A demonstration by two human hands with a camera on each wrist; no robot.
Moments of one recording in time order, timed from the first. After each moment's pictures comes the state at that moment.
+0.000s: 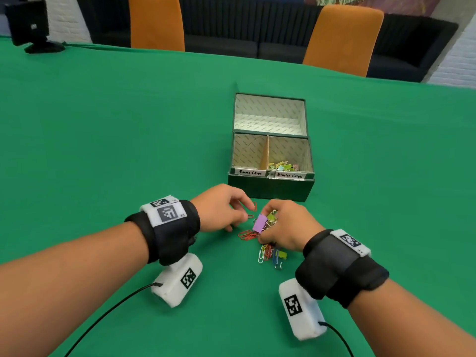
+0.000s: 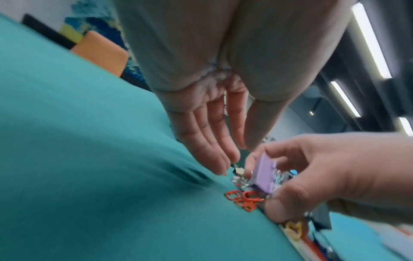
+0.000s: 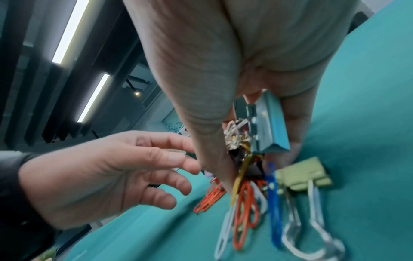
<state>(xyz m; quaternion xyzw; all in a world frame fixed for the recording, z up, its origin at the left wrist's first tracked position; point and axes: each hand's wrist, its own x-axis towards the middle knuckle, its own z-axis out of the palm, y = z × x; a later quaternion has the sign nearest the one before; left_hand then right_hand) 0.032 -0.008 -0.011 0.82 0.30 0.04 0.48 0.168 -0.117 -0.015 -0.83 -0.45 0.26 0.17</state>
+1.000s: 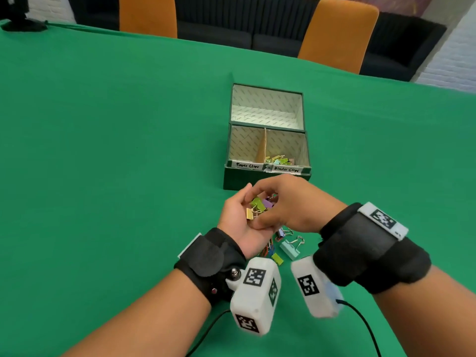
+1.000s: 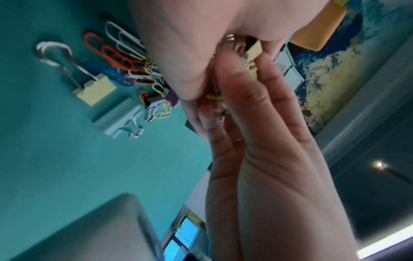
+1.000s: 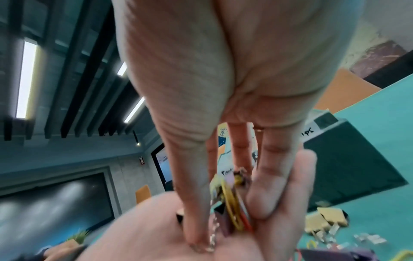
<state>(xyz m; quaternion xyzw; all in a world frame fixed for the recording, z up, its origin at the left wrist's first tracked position) 0.069 -0.076 -0.018 0.08 0.27 0.24 0.93 0.160 -0.125 0.048 -0.76 -0.58 0.25 0.14</state>
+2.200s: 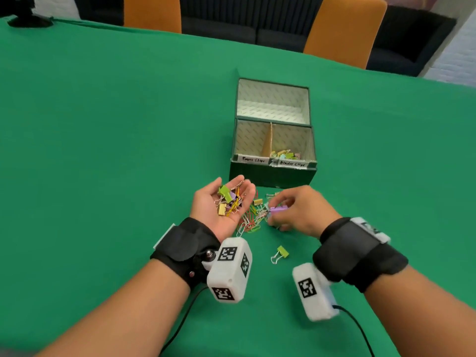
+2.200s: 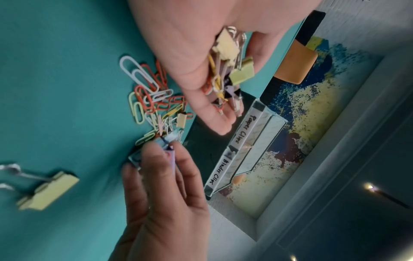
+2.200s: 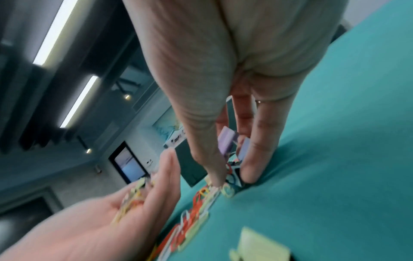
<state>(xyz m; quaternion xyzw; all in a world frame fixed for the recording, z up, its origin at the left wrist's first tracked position) 0.034 -0.034 -0.036 0.06 0.28 0.32 0.90 0.178 -0.130 -0.007 -0.82 -0.41 0.31 0.25</state>
